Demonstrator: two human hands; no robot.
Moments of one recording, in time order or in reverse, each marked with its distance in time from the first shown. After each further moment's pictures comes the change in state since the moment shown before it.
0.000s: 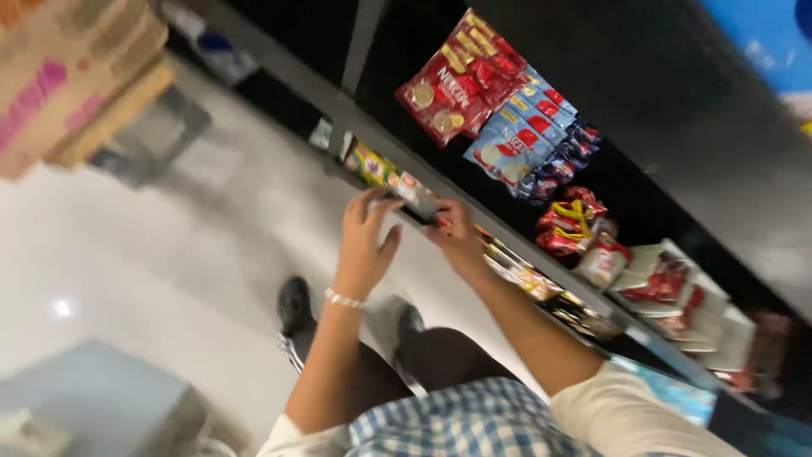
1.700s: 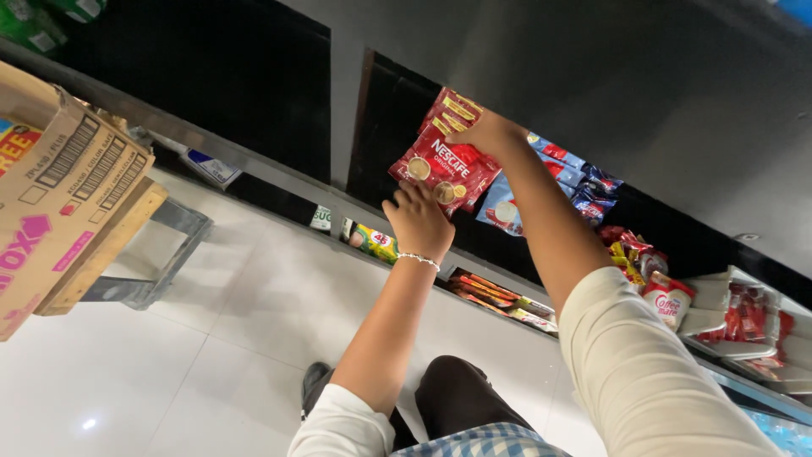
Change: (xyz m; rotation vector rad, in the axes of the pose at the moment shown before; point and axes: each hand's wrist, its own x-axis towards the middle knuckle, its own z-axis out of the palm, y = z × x) left_hand 0.160 -0.088 0.152 0.909 -0.264 -0.100; right_hand 0.312 -0.044 -0.110 -0.858 0.217 0.066
